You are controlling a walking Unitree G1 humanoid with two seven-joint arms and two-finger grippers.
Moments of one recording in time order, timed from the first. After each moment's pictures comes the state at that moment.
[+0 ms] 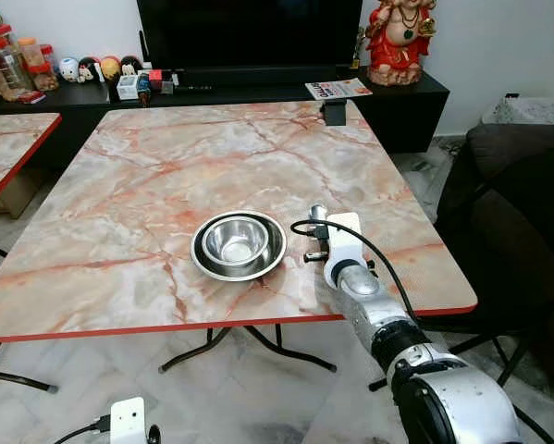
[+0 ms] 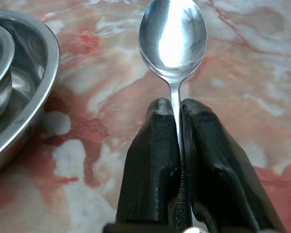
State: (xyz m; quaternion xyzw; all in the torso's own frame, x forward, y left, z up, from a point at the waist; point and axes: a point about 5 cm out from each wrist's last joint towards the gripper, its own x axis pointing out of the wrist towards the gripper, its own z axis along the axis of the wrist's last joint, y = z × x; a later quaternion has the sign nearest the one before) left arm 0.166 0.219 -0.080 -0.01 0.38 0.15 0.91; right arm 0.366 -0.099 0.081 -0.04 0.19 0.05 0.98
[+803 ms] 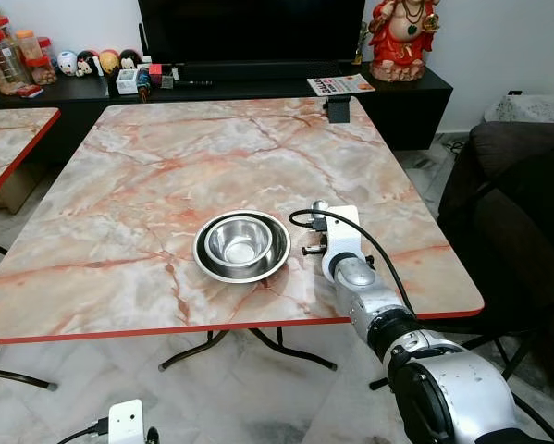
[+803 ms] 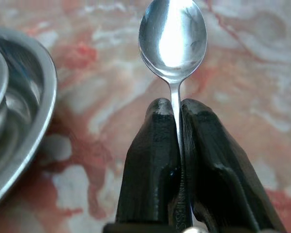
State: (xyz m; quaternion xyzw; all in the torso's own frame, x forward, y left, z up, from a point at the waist) left arm 0.162 0.220 -0.081 -0.02 0.38 0.16 0.91; right arm 0.374 -0.095 0.093 -0.03 0.18 0.04 0.98
